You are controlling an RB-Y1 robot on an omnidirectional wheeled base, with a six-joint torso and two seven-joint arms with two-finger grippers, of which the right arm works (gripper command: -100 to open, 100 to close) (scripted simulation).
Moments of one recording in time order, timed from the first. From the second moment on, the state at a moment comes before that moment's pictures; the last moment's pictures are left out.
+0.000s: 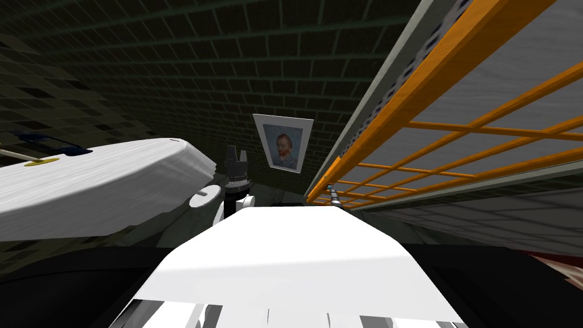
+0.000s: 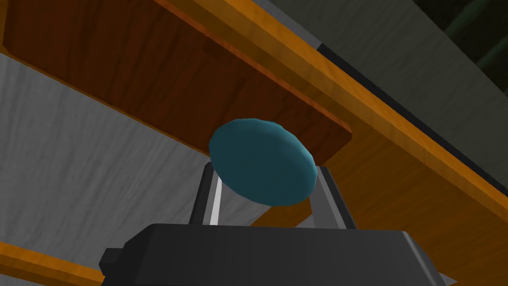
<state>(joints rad) 0.17 -0.27 -0.24 -0.74 0.04 -0.97 0.23</state>
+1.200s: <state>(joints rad) 0.13 -0.28 -0.16 -0.71 -0.01 -0.97 -0.02</state>
